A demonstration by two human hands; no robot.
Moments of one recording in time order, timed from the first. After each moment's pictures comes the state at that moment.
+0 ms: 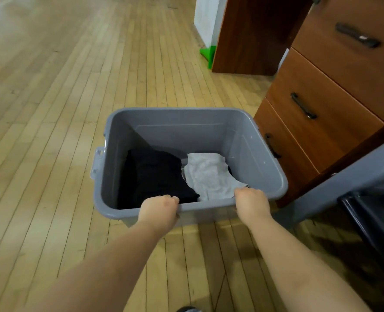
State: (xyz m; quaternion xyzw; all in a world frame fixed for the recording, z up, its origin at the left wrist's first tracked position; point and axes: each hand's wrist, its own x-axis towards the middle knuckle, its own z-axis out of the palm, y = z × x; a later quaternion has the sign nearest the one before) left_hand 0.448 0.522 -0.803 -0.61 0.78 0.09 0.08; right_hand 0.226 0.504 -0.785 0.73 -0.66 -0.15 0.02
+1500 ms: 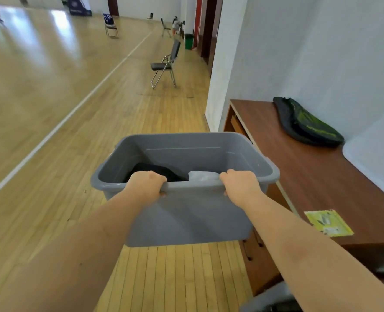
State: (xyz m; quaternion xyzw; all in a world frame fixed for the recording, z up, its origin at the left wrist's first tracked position) left_hand 0.542 0.435 -0.087 -0.63 0.77 -0.02 0.08; right_hand 0.301 0.406 -0.082 0.82 -0.55 -0.13 0.13
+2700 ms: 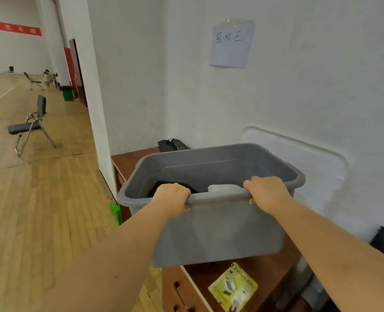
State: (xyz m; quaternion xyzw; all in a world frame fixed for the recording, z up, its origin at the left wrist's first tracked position) left_hand 0.125 0.193 0.013 -0.36 0.93 -0.08 0.00; right_hand -0.091 0.309 0.044 0.61 -0.76 -0.15 0.17
